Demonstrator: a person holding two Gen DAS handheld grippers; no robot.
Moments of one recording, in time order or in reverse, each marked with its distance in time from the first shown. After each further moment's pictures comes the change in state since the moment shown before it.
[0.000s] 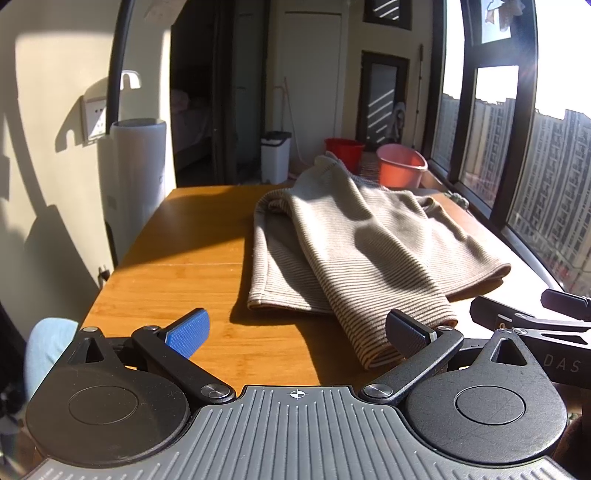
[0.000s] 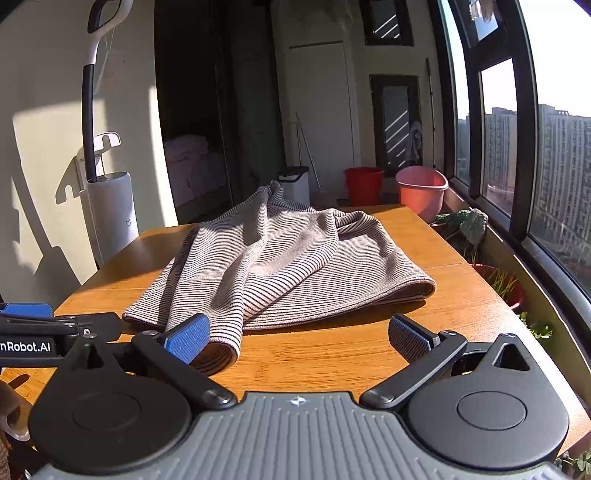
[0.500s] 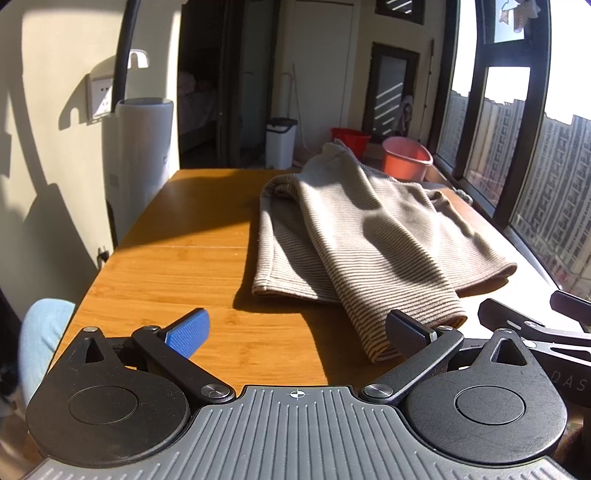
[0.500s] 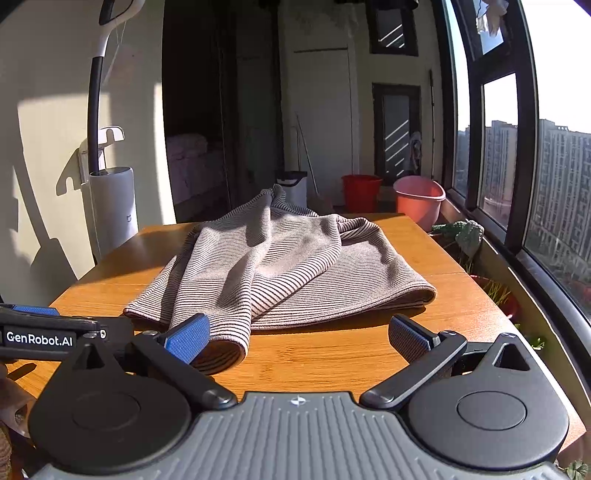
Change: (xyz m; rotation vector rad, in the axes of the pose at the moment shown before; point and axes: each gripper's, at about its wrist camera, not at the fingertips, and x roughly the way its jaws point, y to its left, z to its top) left arm 0.011 0.007 -0.001 -0.043 0.056 -0.003; right arm -0.007 0.011 -0.002 -0.052 -0.012 -0.024
